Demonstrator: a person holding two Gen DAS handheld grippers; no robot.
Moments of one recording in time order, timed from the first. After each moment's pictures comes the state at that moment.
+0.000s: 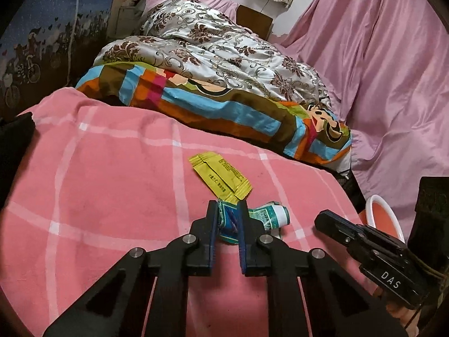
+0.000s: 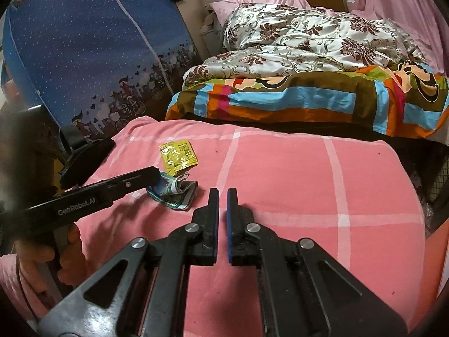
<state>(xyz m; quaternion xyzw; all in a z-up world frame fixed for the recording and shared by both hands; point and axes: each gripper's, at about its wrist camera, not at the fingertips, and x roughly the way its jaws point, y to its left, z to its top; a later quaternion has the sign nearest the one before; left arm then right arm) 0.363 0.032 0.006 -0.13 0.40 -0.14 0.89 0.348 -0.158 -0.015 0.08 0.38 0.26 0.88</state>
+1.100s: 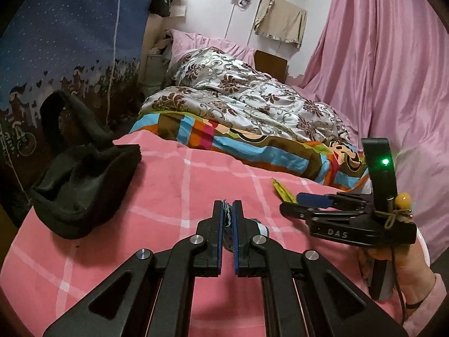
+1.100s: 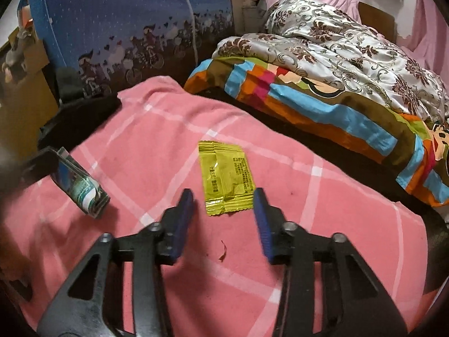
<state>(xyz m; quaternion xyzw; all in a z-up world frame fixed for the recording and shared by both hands) 0.276 0.108 0.035 -0.09 0.29 -0.07 0.95 0.388 -0.055 -0.025 -0.09 0.40 0.31 0.86</state>
